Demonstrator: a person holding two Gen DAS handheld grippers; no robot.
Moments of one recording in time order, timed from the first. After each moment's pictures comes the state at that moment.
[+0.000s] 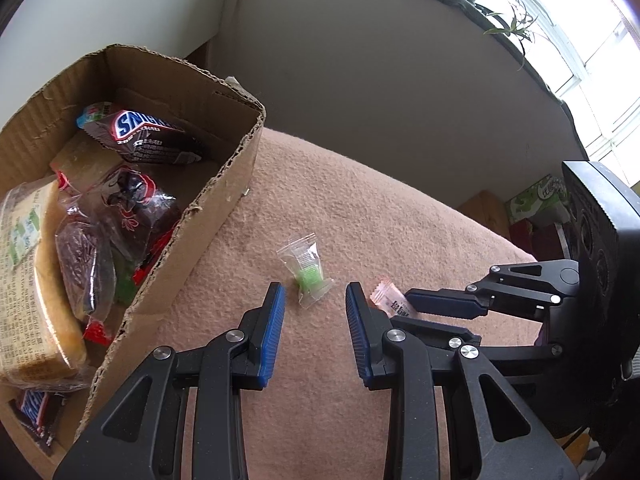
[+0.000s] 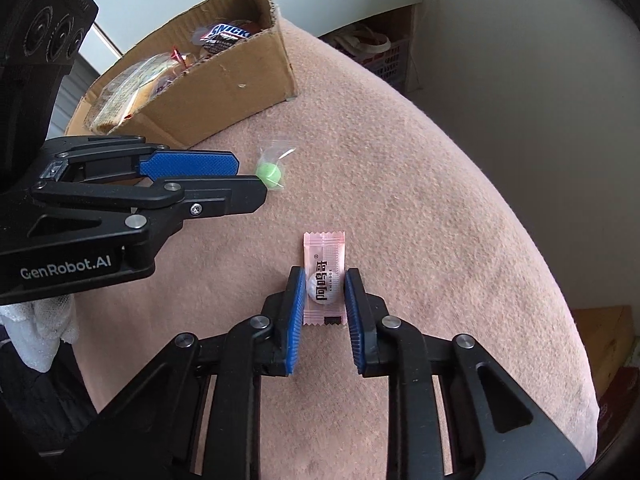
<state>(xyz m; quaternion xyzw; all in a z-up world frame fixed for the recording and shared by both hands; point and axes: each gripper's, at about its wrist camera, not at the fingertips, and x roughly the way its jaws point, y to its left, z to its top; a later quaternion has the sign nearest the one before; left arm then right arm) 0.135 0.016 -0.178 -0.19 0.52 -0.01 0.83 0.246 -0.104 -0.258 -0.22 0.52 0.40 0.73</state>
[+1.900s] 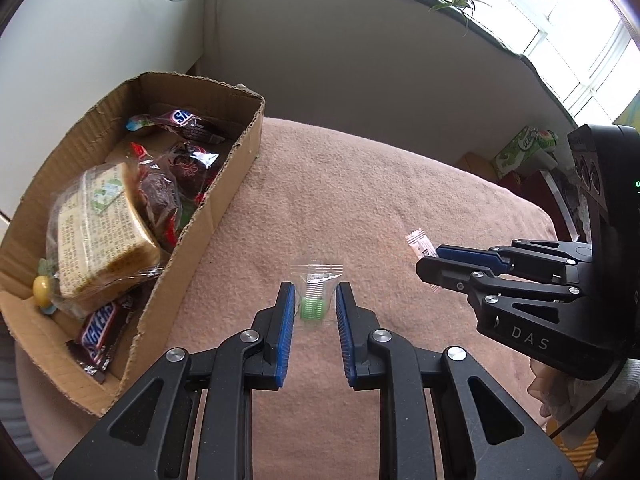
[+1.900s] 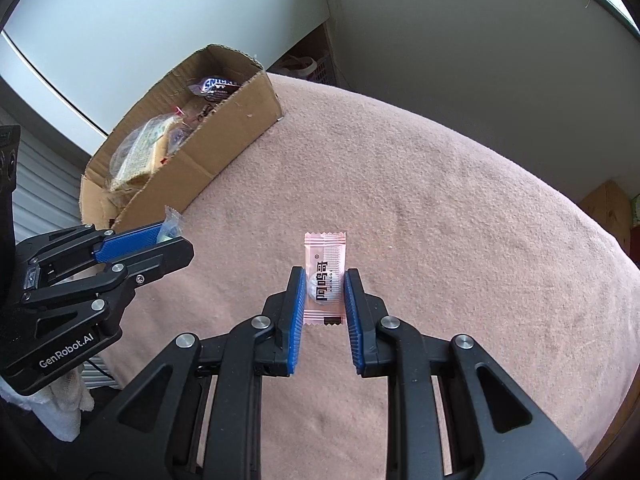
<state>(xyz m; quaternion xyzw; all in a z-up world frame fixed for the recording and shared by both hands) 0.073 0.013 -0.138 -0.11 0.52 -0.04 0.85 0.150 -0.123 -0.207 -0.09 0.52 0.28 0.80</state>
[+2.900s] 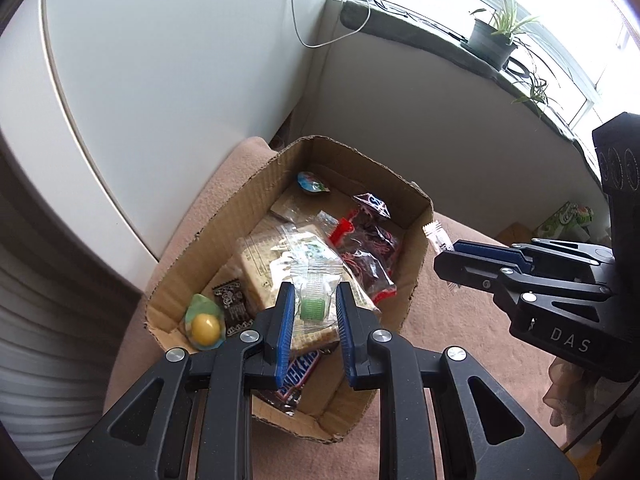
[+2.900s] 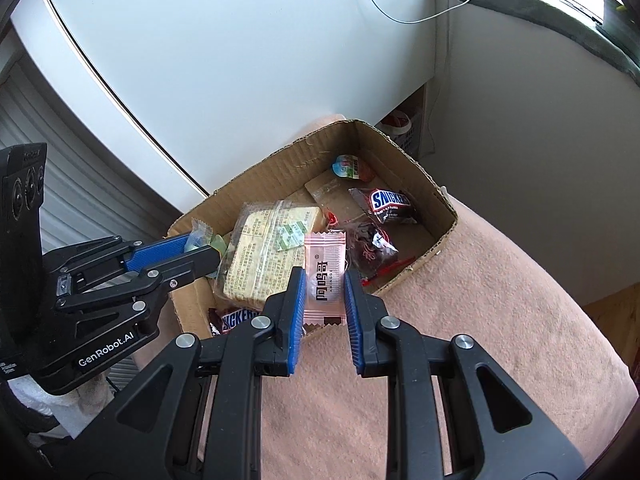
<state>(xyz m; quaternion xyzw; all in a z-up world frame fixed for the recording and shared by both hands) 0.053 0.145 -0.104 -0.15 0.47 0.06 0.87 0.156 0.043 -0.155 -0.13 0.47 0.38 0.79</state>
